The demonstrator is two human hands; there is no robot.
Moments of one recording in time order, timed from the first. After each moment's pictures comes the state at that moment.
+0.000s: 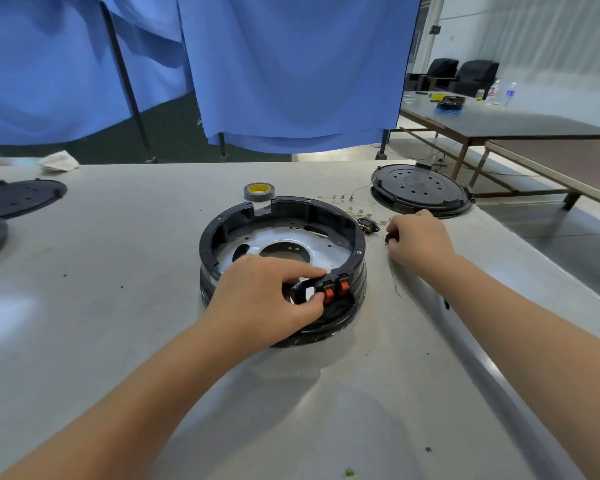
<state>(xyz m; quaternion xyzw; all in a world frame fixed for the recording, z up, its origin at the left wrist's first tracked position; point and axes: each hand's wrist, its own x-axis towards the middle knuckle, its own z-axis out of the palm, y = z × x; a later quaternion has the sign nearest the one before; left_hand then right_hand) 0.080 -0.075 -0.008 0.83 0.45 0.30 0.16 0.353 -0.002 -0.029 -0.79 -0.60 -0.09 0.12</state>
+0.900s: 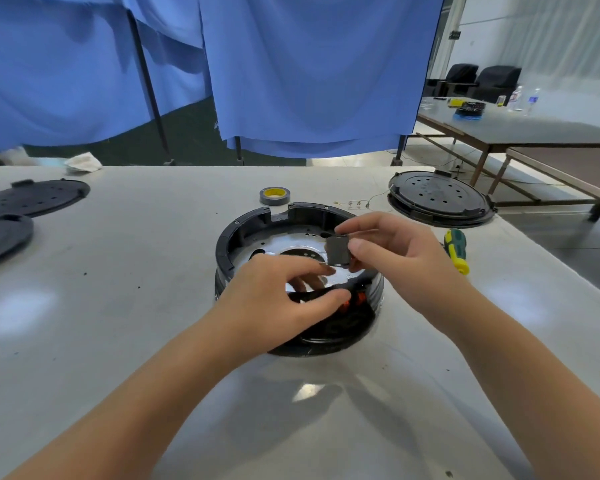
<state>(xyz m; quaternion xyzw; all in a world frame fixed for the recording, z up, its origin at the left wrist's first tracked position) 0.072 -0.070 -0.001 0.83 0.39 0.34 0.22 0.257 -0.092 0.022 -0.46 -0.64 0.35 0.51</state>
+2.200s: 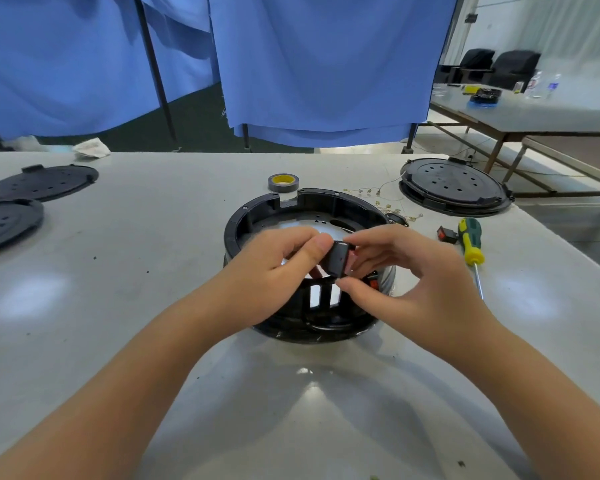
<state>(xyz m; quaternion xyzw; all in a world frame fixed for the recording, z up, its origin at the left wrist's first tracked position) 0.064 -0.065 0.012 0.82 0.33 0.34 0.33 0.248 -0.113 0.002 -0.40 -0.76 0.10 0.50</state>
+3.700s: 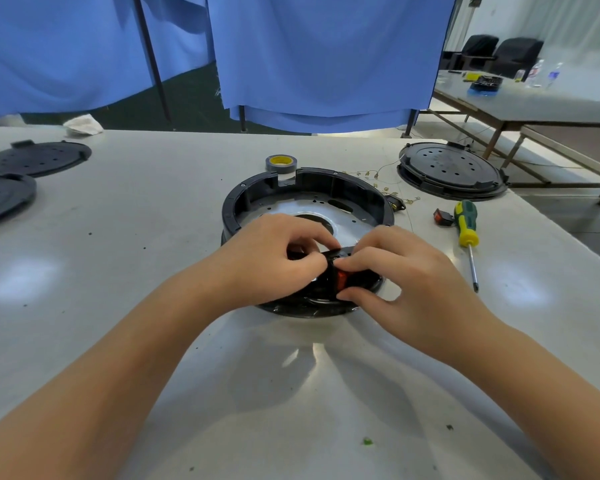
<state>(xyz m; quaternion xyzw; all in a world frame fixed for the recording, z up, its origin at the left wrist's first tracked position) 0.062 -0.065 0.007 0.84 0.40 0.24 0.27 0.257 -0.124 -0.014 -0.43 -0.84 -0.07 0.33</state>
